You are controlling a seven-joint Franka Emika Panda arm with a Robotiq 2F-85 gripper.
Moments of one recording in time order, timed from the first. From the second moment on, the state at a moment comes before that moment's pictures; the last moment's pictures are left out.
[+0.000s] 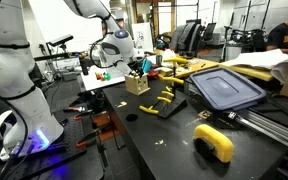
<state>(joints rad) -0.10 0.26 0.42 -2.32 1.21 2.93 -1.15</state>
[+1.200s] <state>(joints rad) -0.10 0.25 0.42 -2.33 1.20 2.93 -1.15</state>
